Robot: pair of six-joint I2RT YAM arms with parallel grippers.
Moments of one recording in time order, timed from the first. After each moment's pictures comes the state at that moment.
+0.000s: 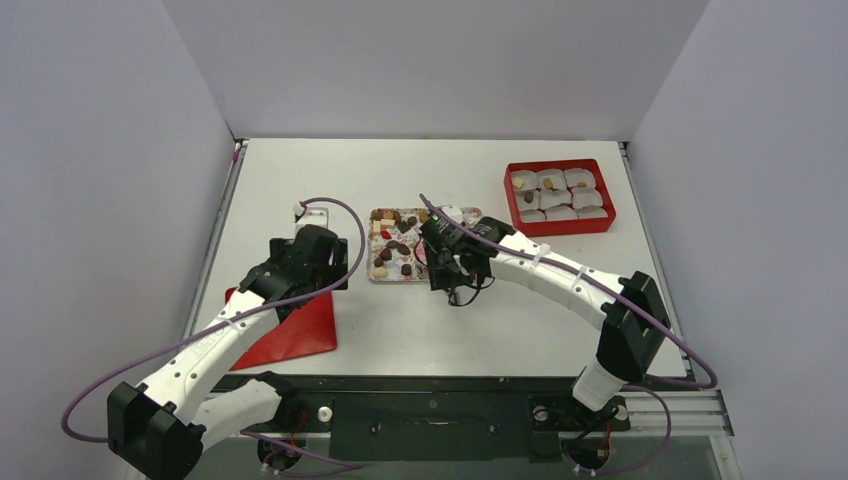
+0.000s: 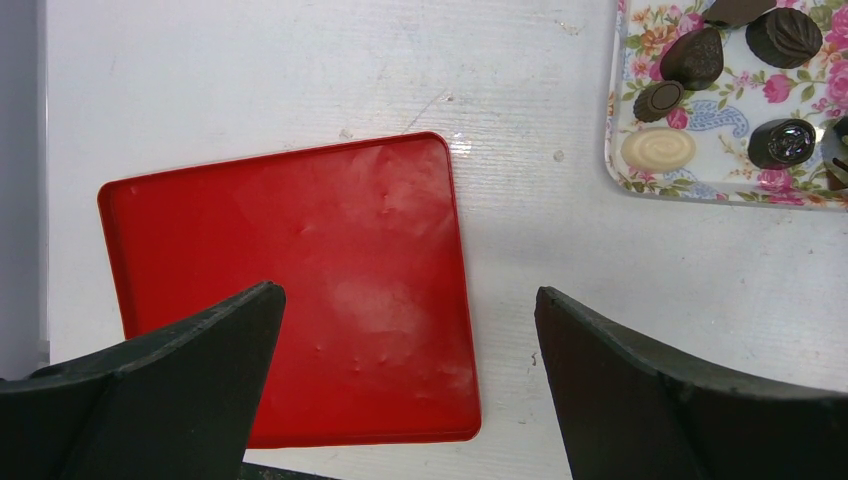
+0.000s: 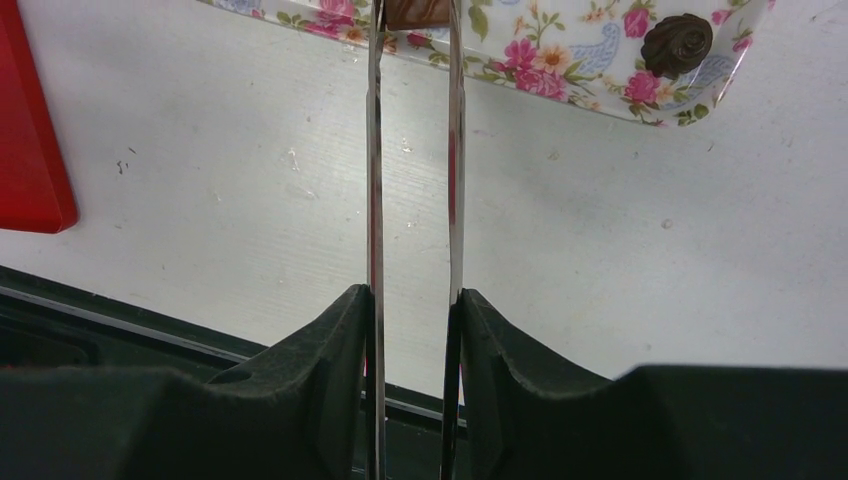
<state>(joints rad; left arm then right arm) -0.52 1.03 0.86 -0.72 -0.51 -0.38 0.89 1.63 1.39 -0.90 0.16 0.62</state>
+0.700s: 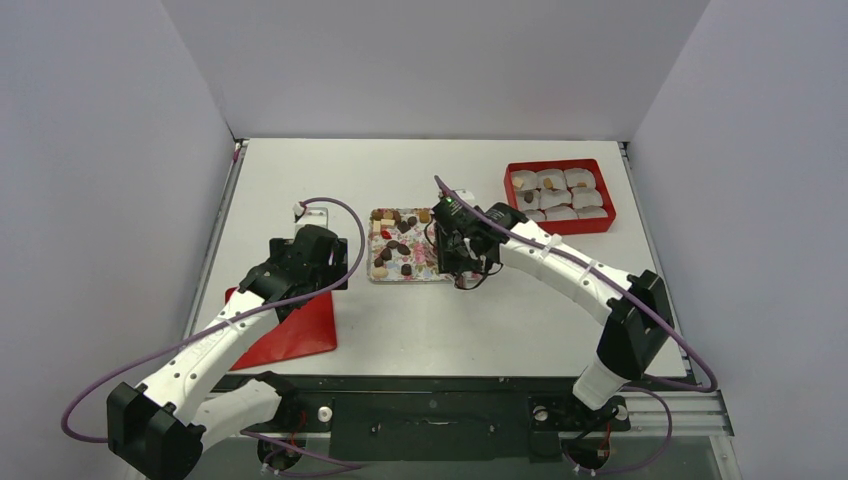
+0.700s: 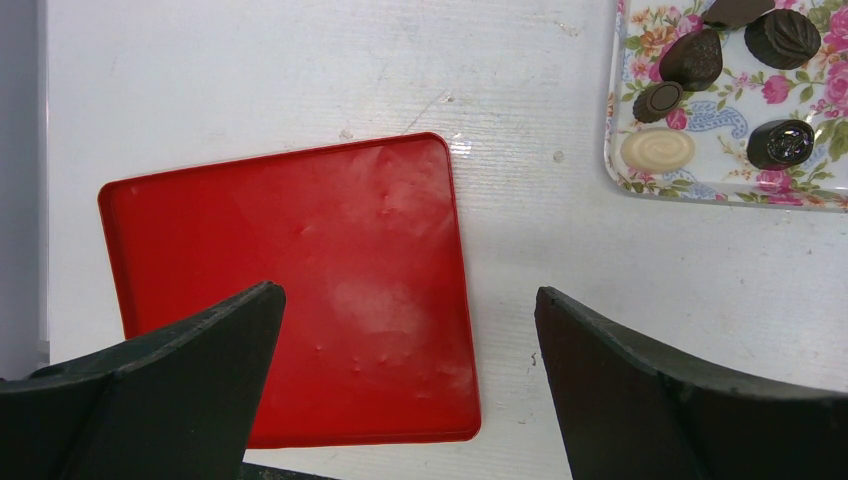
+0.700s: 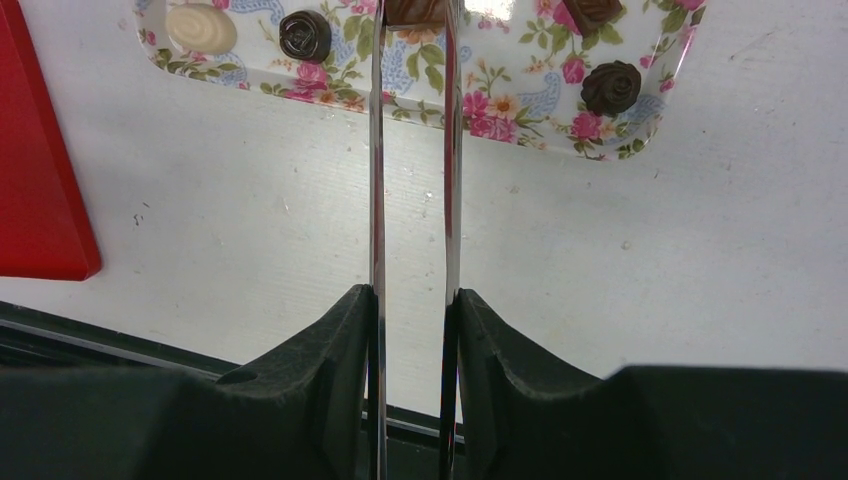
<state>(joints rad) -0.52 1.03 0.86 -0.72 -0.51 -0.38 0.80 1.63 1.44 -0.91 0.15 0.60</state>
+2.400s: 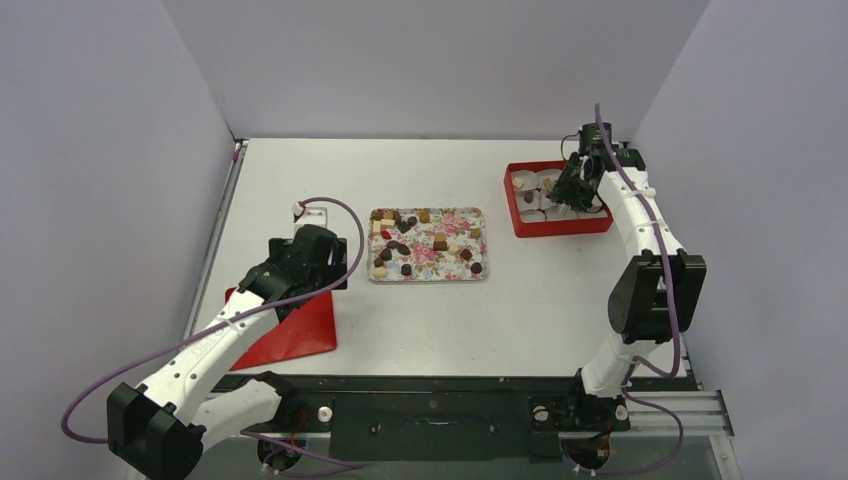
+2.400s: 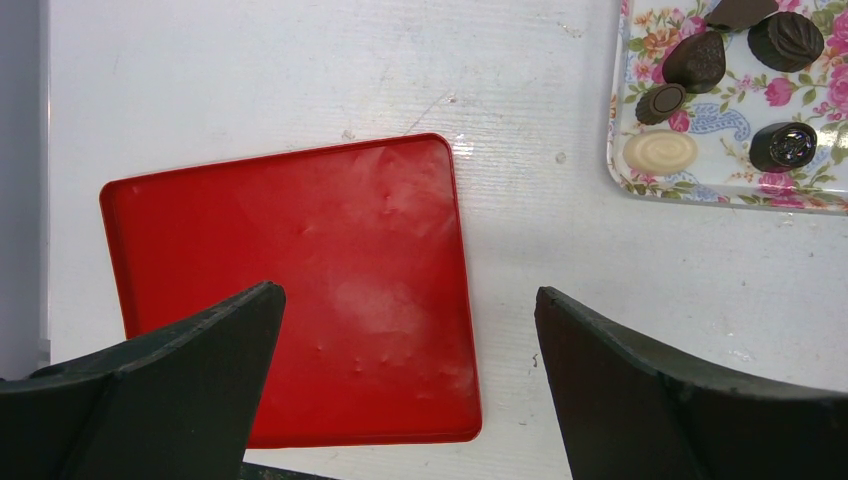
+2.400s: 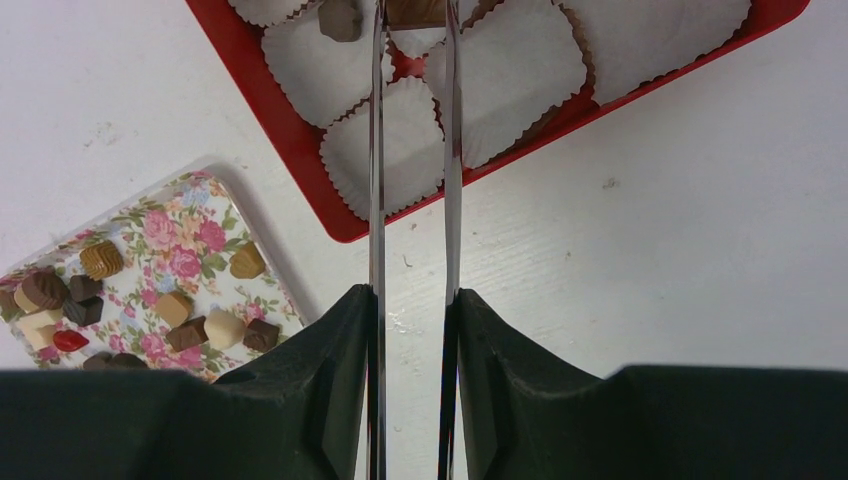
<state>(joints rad) -0.52 1.03 0.86 -0.72 -0.51 -0.38 0.01 1.74 1.62 -0.89 0.05 0.48</state>
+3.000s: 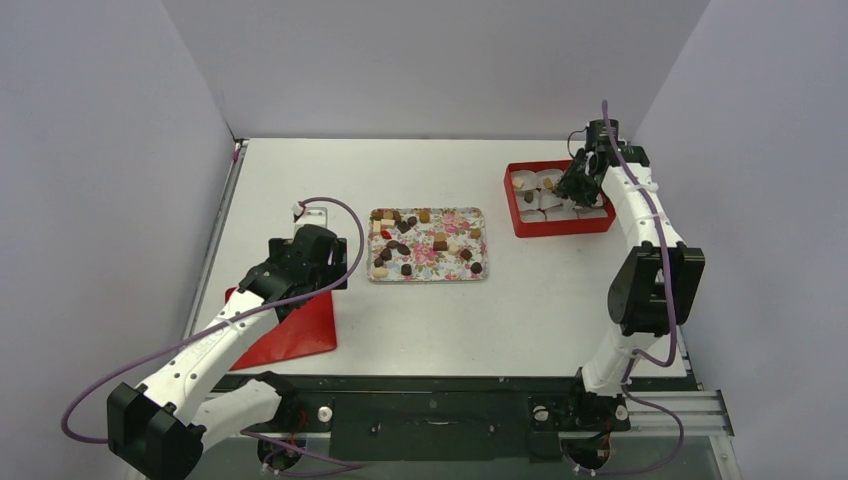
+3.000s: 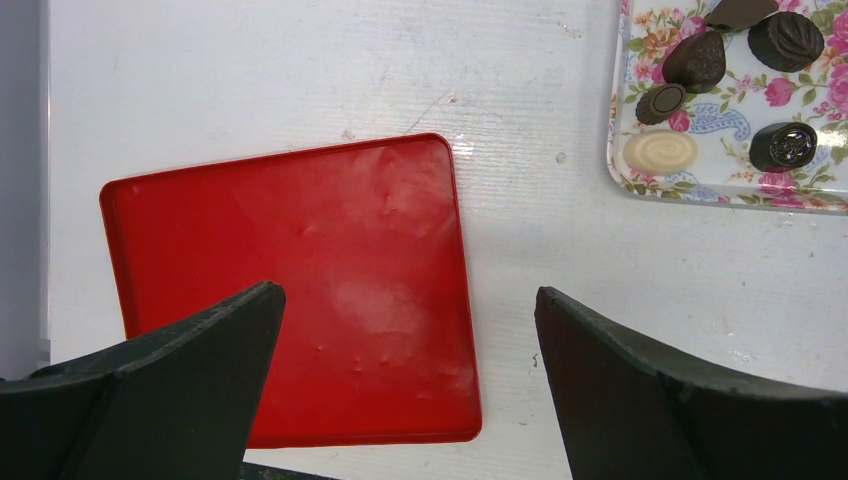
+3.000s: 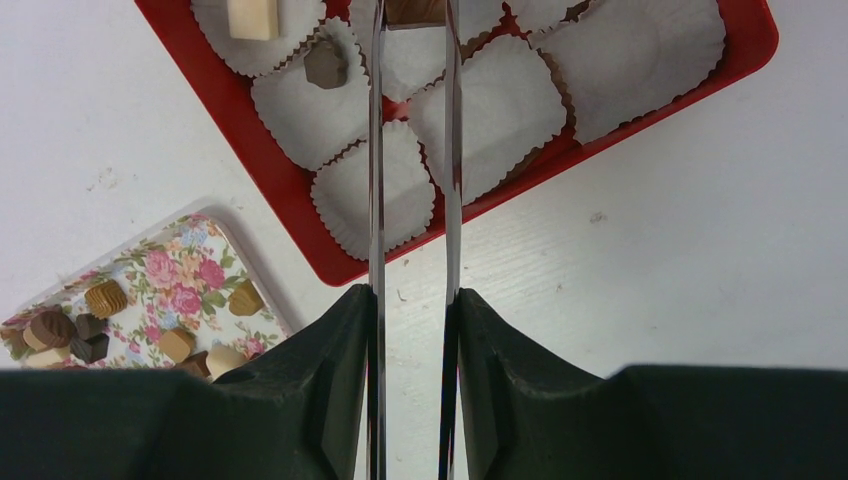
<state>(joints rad) -0.52 1.03 0.86 -0.72 -0.51 -0.38 -0.02 1.80 1.66 -0.87 0.04 0.48</state>
